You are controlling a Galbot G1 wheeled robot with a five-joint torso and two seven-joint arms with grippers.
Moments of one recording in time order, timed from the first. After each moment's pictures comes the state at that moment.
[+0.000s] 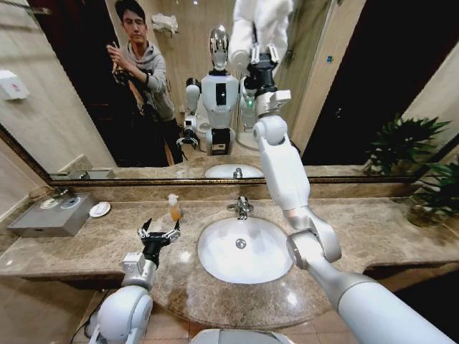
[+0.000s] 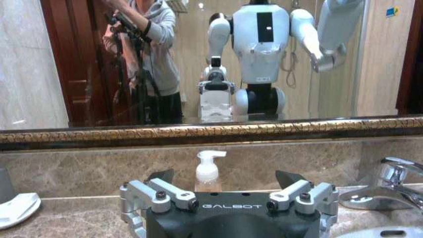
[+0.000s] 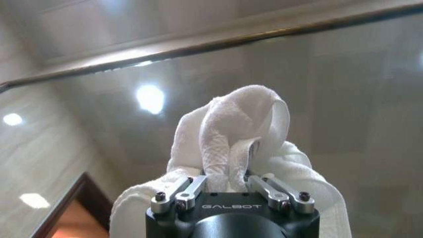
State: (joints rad) left arm 1.68 -1.40 -0.62 -2.34 -0.15 0.32 -0.09; right arm -0.04 1.61 0.20 1.21 0.14 0.40 -0.01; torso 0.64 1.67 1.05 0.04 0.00
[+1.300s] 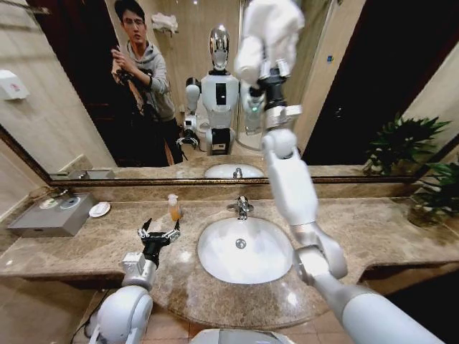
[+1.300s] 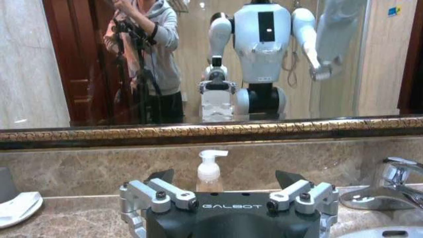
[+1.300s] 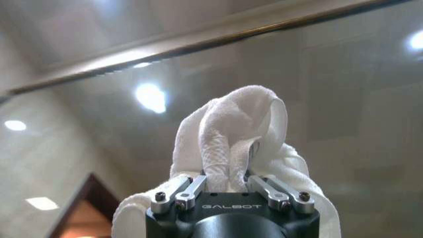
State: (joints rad) left arm 1.68 -1.40 -0.62 -2.34 -0.15 0.32 -0.09; right arm -0.19 1.61 0.20 1.36 0.16 0.37 -0.02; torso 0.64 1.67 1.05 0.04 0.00
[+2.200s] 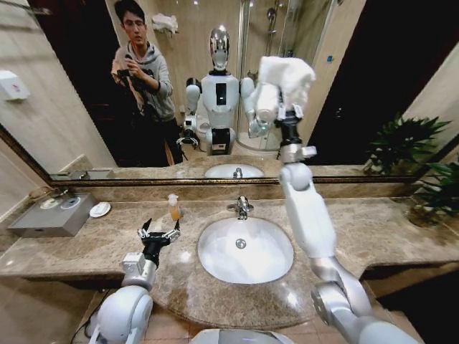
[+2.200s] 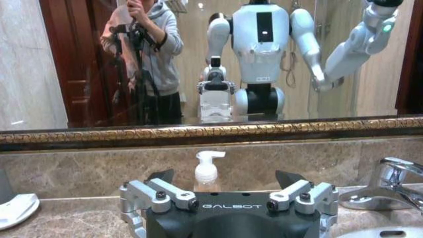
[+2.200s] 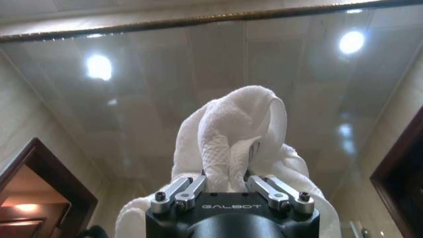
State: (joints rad) left arm 1.68 -1.40 -0.62 -2.34 -0.15 0.32 -0.09; right arm -0.49 1.41 0.36 1.54 0.24 0.41 -0.02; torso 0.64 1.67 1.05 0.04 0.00
